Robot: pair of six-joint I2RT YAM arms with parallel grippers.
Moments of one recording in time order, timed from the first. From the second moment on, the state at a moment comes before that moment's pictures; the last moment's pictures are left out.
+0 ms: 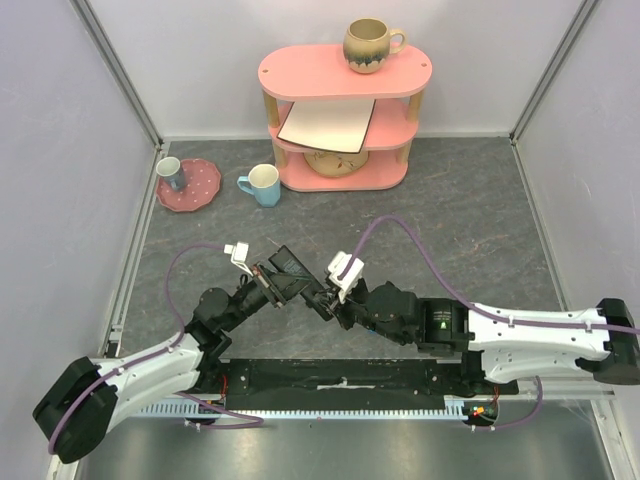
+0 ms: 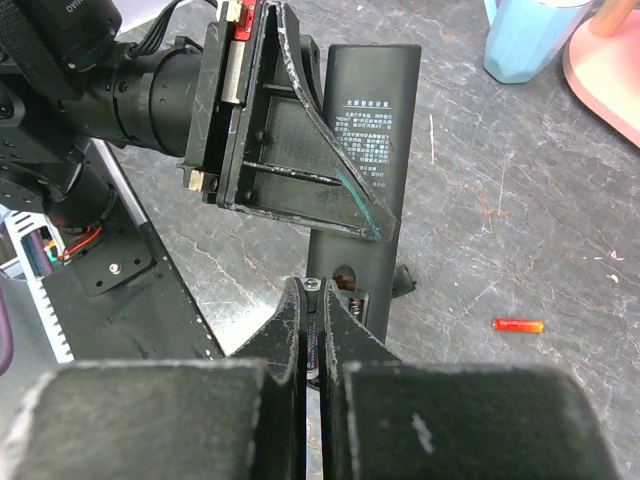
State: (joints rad) left arm -0.74 0.79 0.05 0.90 0.17 -1.07; right arm 1.39 1.05 0.83 -0.07 0.40 0.15
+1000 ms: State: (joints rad) left arm -0.74 0.76 0.05 0.89 0.16 -1.14; right arm 1.45 1.17 0.78 0.05 0.57 0.12
